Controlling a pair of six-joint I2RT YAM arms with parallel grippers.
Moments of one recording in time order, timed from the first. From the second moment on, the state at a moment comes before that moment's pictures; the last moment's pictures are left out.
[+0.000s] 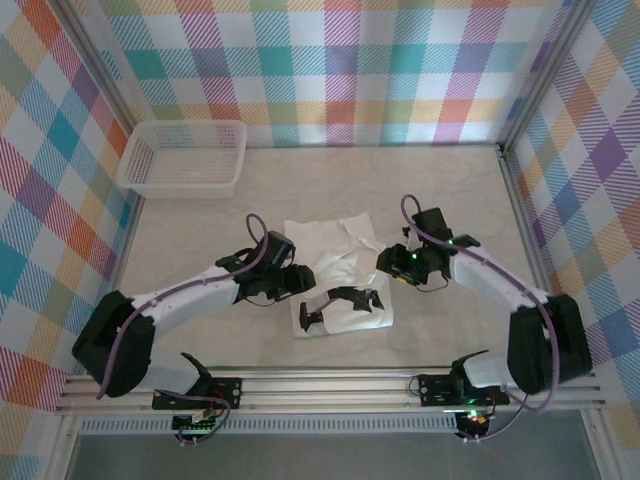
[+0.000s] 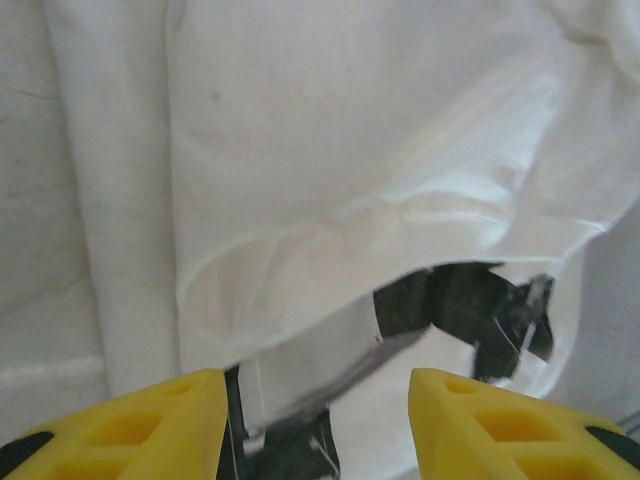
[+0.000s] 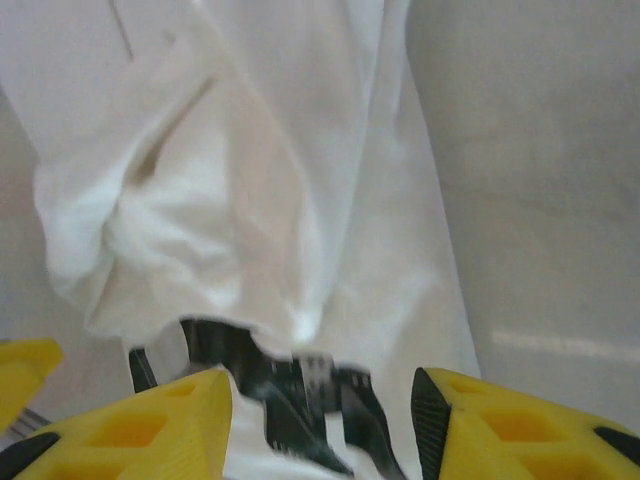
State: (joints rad) left arm -0.68 1.41 0.79 -0.39 0.19 -0.93; right arm 0.35 1.40 0.85 -0.57 -0.41 0.64
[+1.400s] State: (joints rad) left arm -0.30 1.97 1.30 -0.16 0.26 -0.91; right arm 0.28 2.18 1.70 -0.52 -0.42 0.67
